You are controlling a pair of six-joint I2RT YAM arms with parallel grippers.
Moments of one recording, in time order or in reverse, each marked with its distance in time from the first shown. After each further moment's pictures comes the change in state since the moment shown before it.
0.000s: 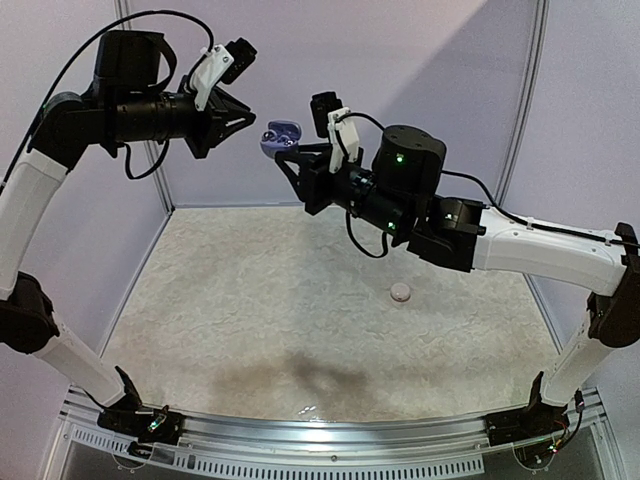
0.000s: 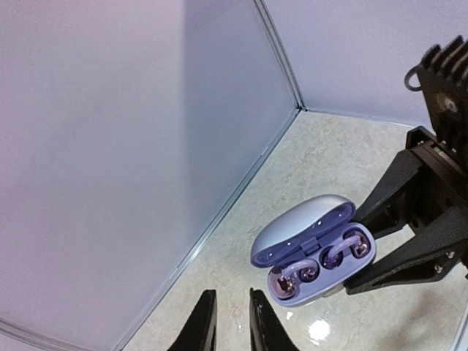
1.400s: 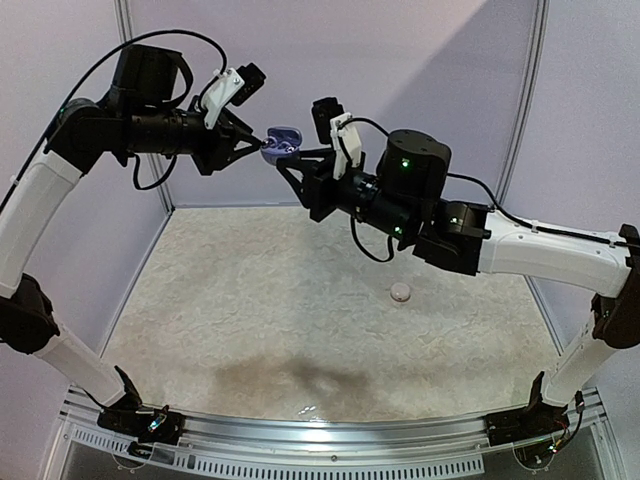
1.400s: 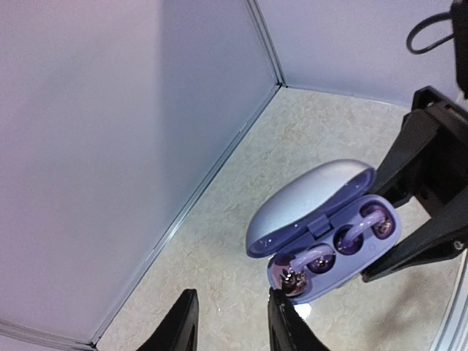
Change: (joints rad) left arm 0.035 0.002 -0.087 -0.026 0.052 -0.035; right arm -0.002 -0.027 -0.043 0.001 -0.041 -0.019
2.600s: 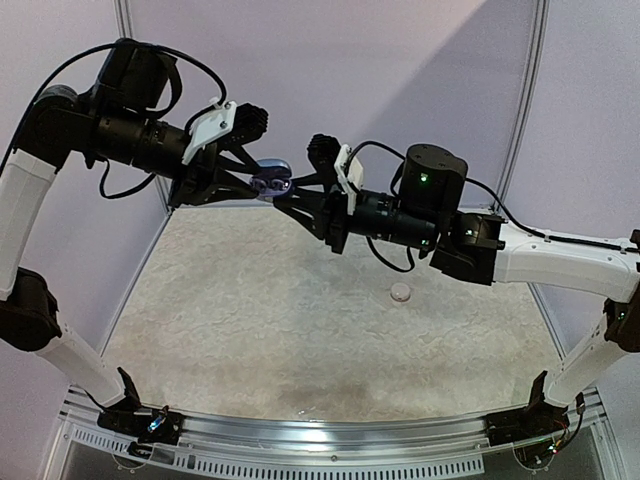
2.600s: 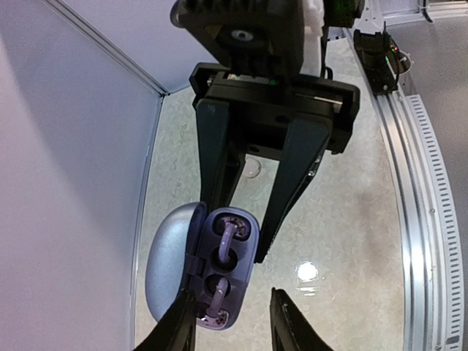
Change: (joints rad) left arm -0.143 0.027 0.192 -0.364 0.238 0.347; right arm -0.024 -0.090 -0.150 0.039 -0.361 -0.296
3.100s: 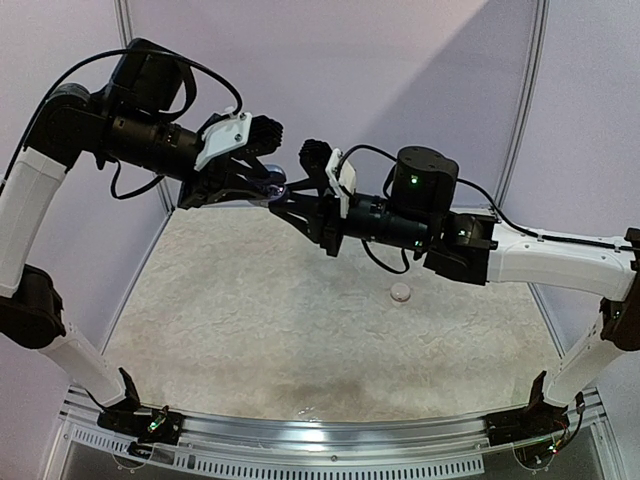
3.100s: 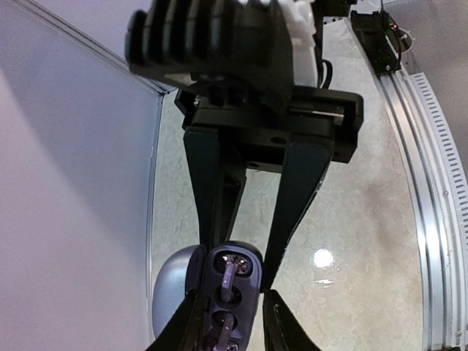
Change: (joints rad) left arm -0.034 0.033 0.015 -0.002 -0.057 0.074; right arm 0.006 0.028 0.015 -0.013 -0.005 0.002
